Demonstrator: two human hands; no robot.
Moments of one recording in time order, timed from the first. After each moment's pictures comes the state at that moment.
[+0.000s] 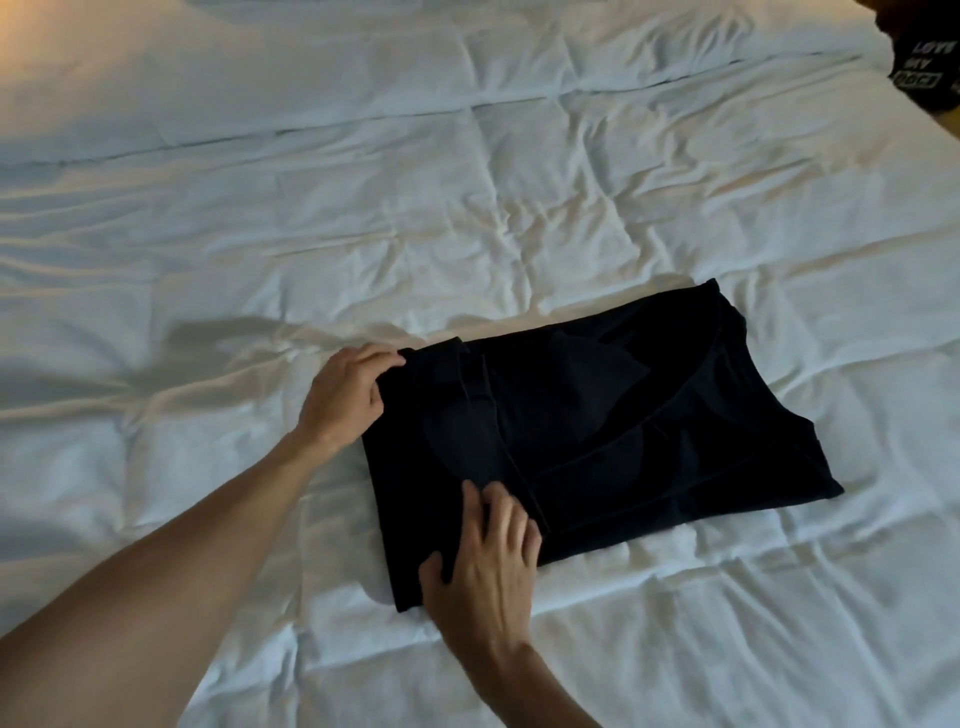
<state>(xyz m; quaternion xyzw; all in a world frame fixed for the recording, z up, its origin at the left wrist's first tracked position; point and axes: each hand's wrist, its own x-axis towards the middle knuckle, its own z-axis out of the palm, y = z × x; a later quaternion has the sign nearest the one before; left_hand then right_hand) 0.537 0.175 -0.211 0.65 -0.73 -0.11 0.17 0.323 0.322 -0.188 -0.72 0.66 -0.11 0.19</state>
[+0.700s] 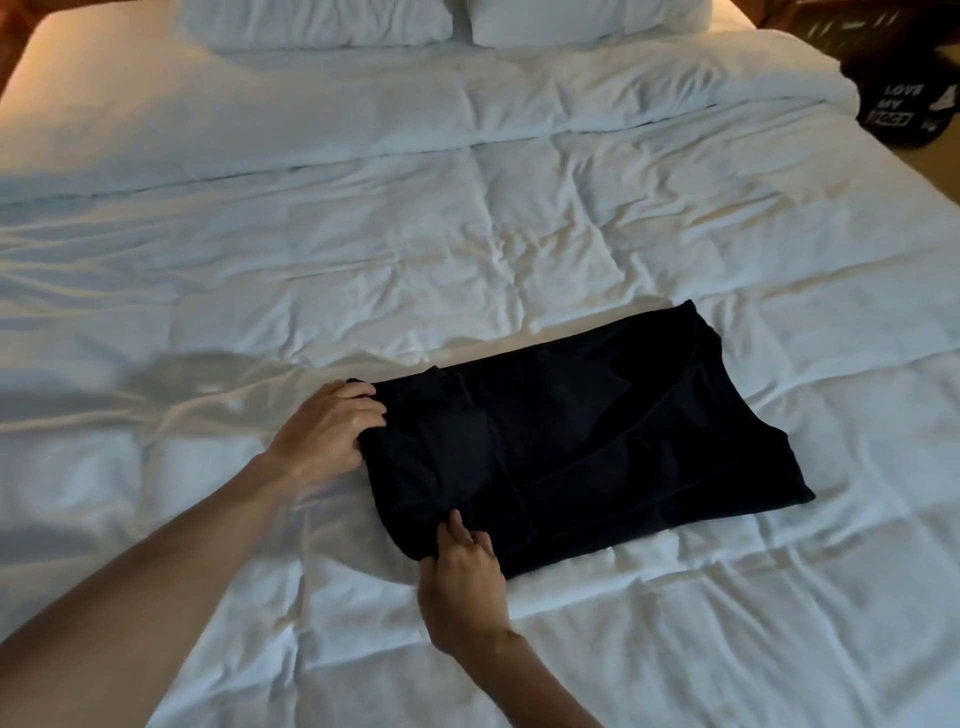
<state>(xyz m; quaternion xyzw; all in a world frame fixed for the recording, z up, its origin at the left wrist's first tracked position) 0.555 0.206 -0.186 0.53 -0.85 -0.03 0.02 0.329 0.319 -0.185 -0.73 0.61 0.00 0.31</state>
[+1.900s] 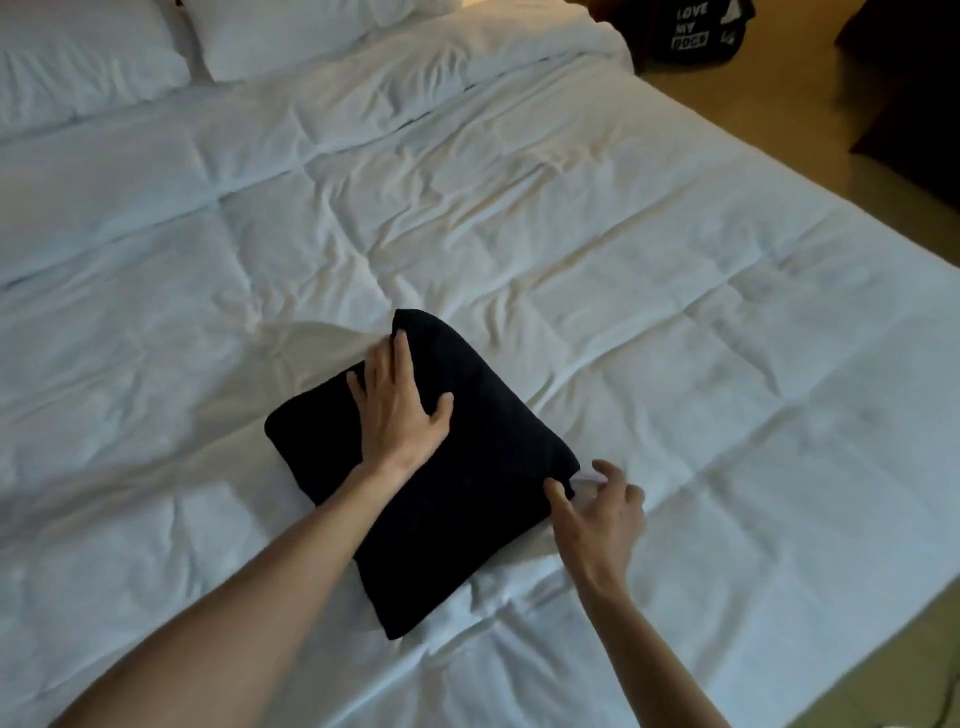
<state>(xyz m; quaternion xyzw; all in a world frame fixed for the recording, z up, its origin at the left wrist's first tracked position) 0.169 0.068 -0.185 0.69 -0.69 -0.16 0.13 -0.015 0.196 -0.197 -0.28 0.83 -0.32 0.35</state>
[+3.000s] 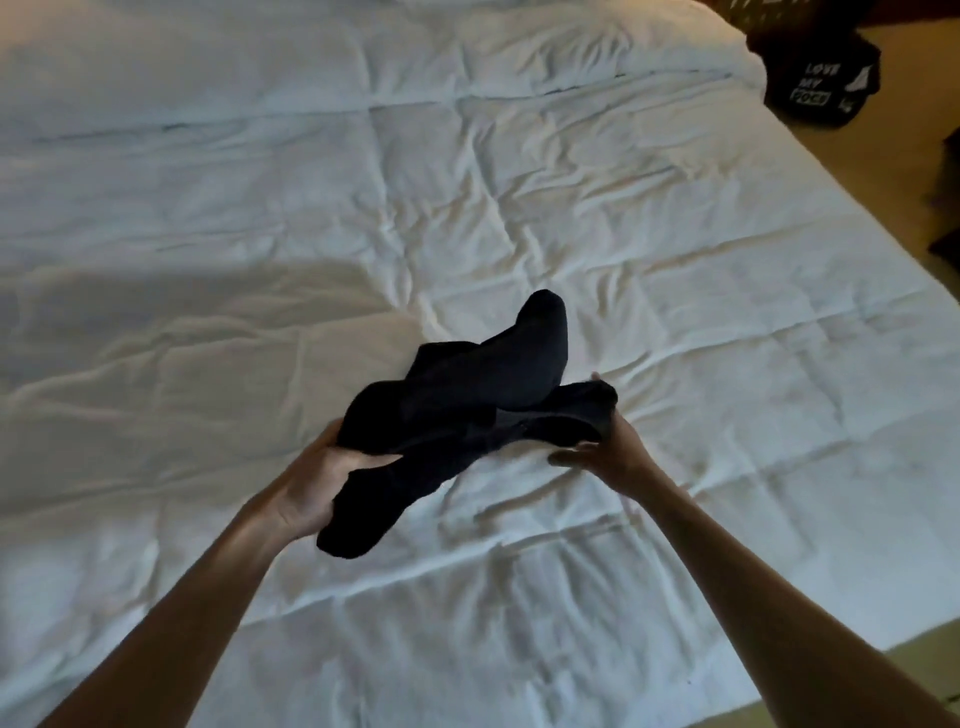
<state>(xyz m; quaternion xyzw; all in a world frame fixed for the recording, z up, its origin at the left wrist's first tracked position) 0.329 0.251 -0.090 0.48 -0.30 -0.69 0.45 0.019 0.173 -0.175 -0.63 0.61 -0.15 0.45</state>
